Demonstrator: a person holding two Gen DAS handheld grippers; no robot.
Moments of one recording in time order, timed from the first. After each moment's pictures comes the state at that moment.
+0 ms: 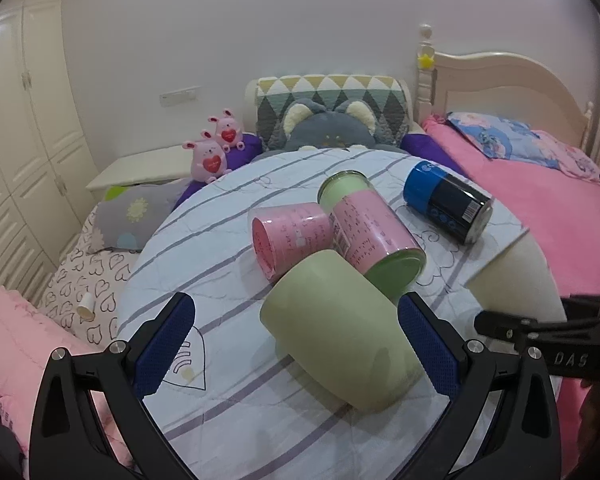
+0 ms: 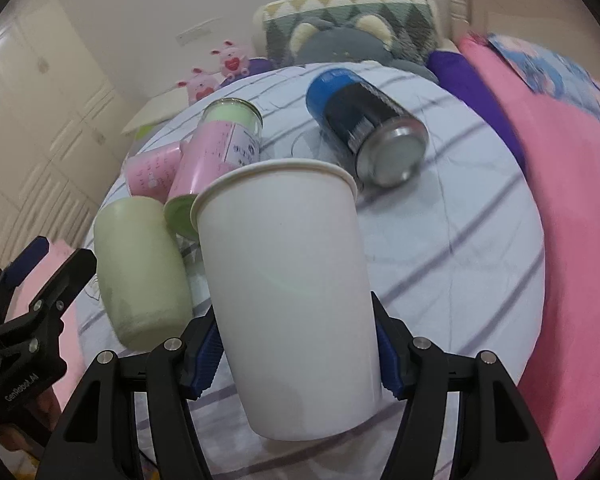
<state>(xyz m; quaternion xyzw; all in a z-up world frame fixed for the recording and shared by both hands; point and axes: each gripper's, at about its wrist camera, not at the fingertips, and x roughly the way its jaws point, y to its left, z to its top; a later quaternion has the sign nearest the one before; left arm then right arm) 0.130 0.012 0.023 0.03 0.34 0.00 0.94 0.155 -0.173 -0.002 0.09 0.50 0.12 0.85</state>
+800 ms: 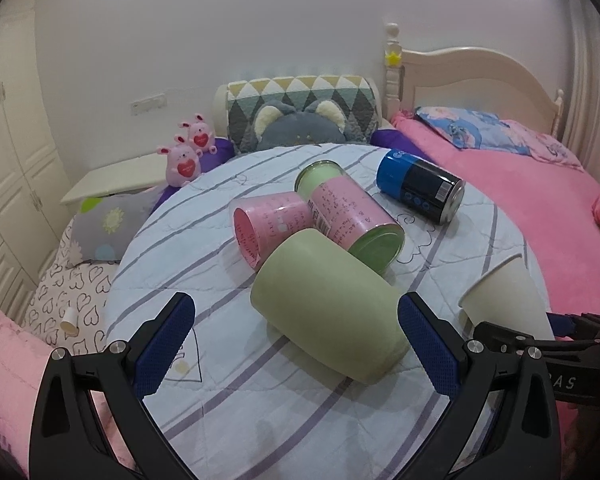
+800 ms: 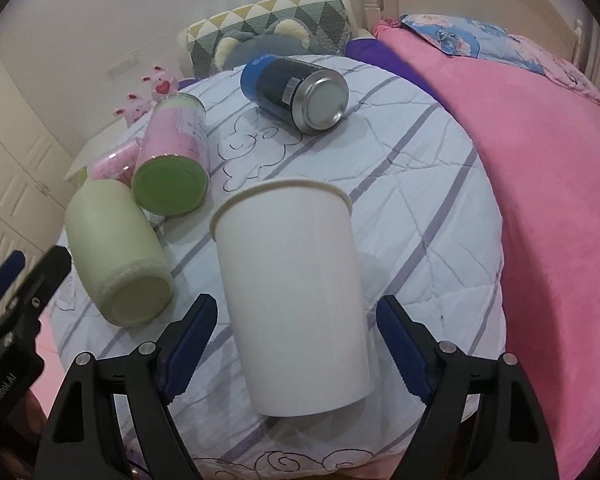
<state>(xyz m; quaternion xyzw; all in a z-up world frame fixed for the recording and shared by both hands) 0.111 0.020 0.018 0.04 0.33 -0.06 0.94 0.111 -0.165 -0.010 0.13 0.48 0.00 0.86</state>
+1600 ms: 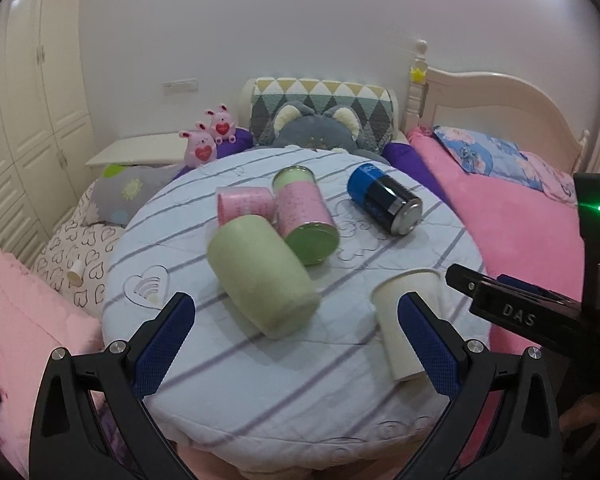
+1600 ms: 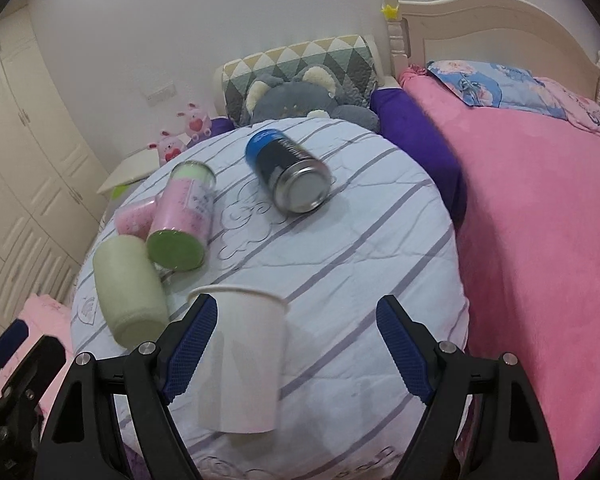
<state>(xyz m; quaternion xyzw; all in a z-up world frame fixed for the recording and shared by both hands) 0.057 -0.049 0.053 -0.02 0.34 0.01 0.94 0.121 -0.235 0.024 0.12 0.41 0.06 0.90</state>
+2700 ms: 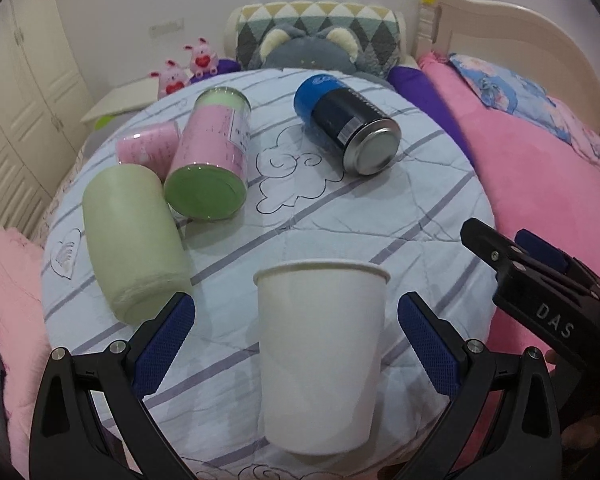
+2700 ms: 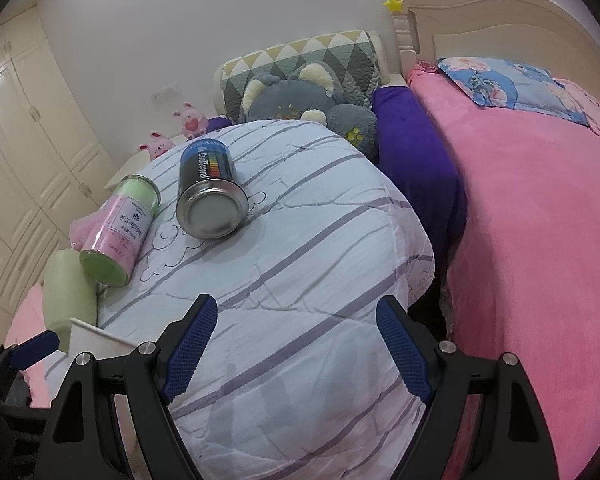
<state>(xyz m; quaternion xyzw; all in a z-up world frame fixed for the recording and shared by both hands) 0.140 -0.148 -0.005 0.00 0.47 0.05 0.88 0.175 -0.311 -0.012 0.10 0.41 0.11 0.90</state>
